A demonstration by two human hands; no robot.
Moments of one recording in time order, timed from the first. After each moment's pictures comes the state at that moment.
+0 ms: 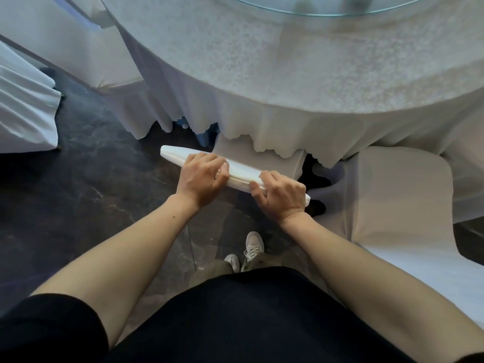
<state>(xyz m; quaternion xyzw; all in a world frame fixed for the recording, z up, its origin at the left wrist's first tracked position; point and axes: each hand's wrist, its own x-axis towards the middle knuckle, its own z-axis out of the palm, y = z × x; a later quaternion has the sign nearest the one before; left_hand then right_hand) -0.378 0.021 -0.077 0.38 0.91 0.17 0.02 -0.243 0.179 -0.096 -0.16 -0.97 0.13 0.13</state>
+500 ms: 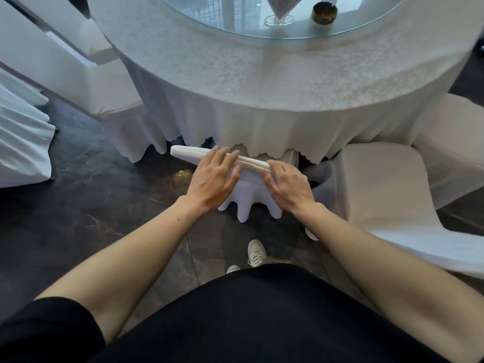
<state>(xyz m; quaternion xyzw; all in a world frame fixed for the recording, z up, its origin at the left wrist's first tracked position) -0.334 -0.014 -0.042 0.43 0.88 0.18 0.07 -0.205 0.155 -0.073 -0.23 -0.95 0.22 0.04</state>
